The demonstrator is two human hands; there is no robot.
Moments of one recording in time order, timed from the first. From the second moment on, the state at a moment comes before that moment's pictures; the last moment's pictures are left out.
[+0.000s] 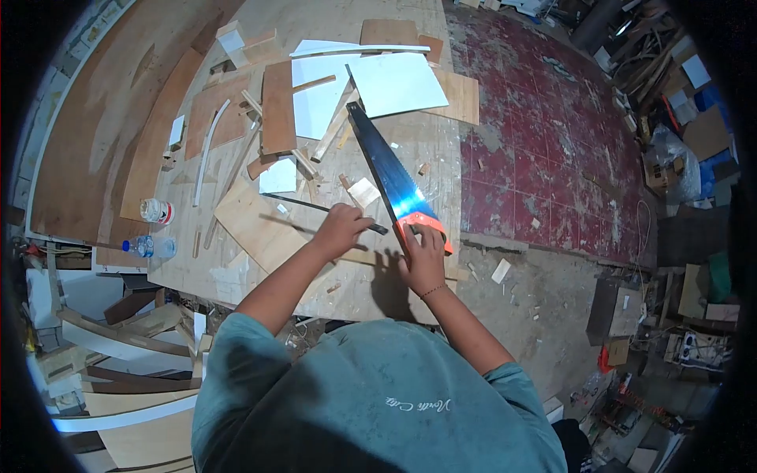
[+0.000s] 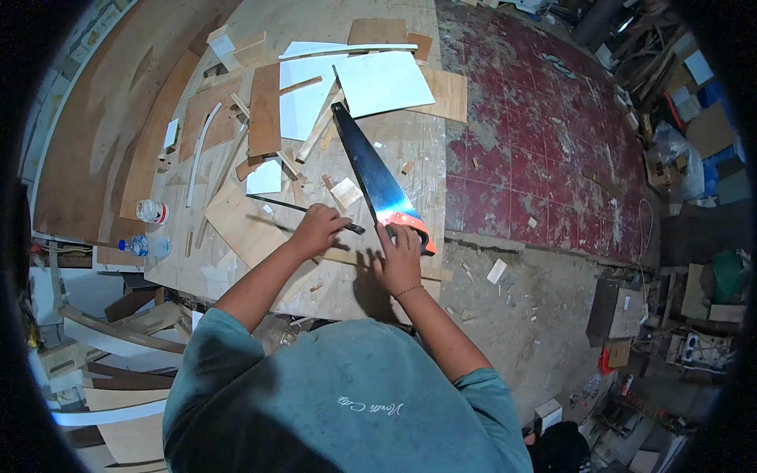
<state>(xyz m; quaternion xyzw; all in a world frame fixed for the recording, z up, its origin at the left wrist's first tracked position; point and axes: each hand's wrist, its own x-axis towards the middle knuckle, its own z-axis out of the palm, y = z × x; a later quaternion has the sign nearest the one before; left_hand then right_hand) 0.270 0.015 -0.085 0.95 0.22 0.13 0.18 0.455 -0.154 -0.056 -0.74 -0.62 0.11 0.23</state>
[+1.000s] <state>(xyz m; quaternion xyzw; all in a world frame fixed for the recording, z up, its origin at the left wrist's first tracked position) 0.380 -0.152 -0.168 0.97 0.20 0.07 0.12 0.424 -0.417 -0.130 -0.70 0.02 0.39 0.60</state>
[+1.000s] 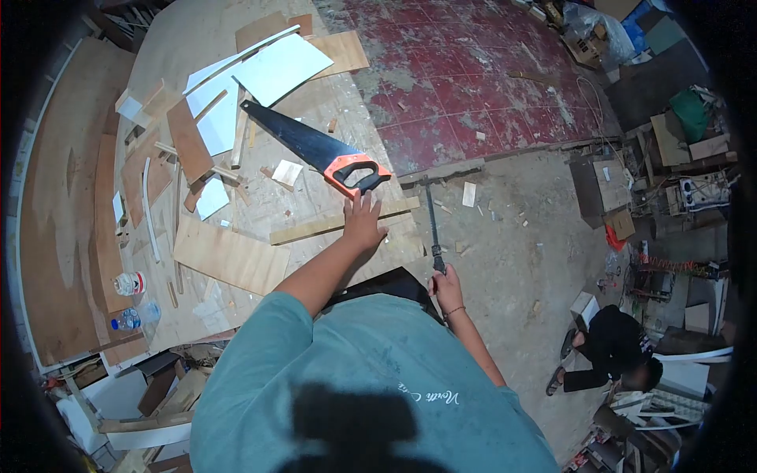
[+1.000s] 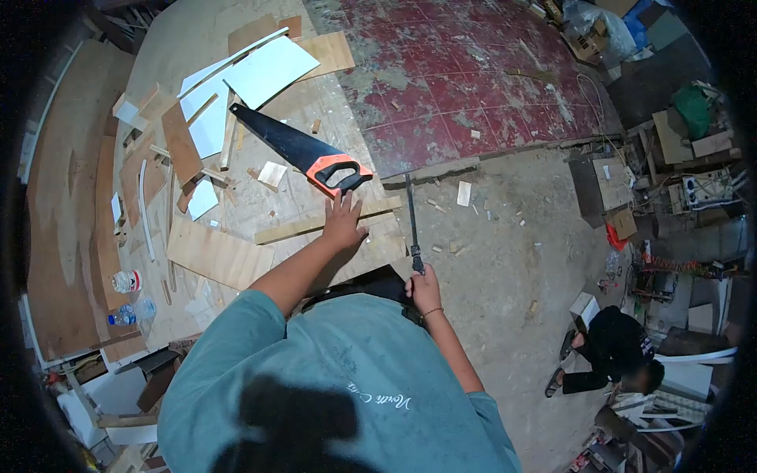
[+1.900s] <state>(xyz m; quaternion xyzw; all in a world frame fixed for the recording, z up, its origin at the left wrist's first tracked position) 0.381 -0.137 -0.185 0.91 0.21 0.06 0.34 0.431 -0.383 -0.120 -0.76 -0.06 0.37 0.53</state>
